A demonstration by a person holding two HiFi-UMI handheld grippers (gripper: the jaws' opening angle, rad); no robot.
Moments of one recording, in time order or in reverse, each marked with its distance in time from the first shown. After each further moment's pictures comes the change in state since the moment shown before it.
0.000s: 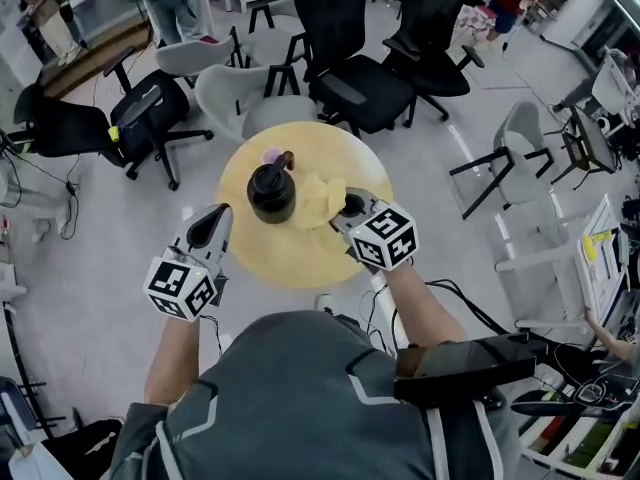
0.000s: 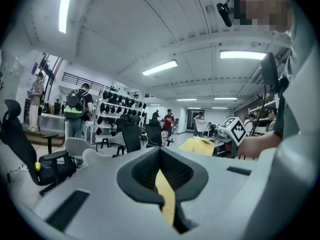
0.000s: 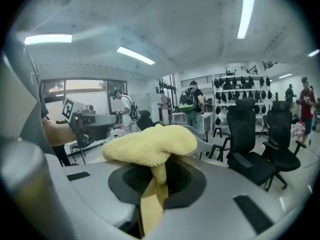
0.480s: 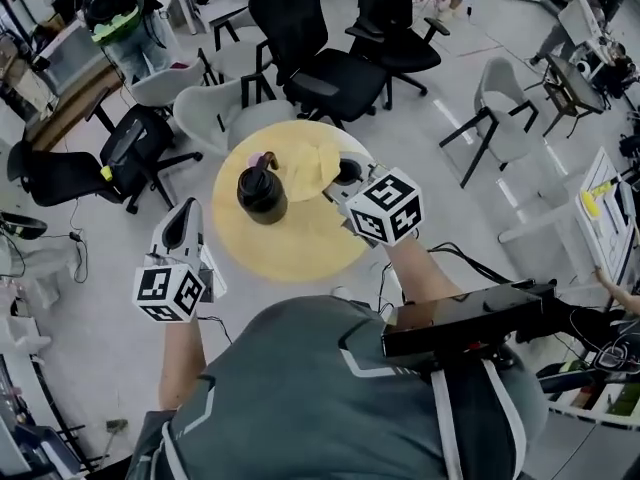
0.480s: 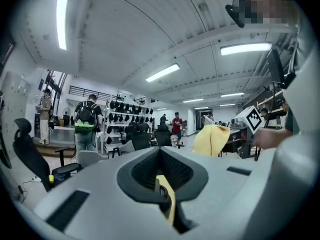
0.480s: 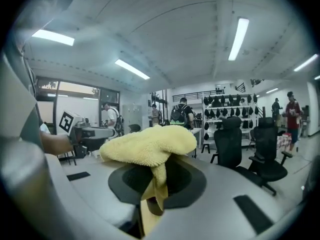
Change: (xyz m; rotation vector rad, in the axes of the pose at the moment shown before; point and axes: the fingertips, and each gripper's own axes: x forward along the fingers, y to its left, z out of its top) left arm -0.012 0.007 0.041 0.064 -0.053 0.115; right arm -0.059 -0.004 0.069 -0.032 -0.165 -0.141
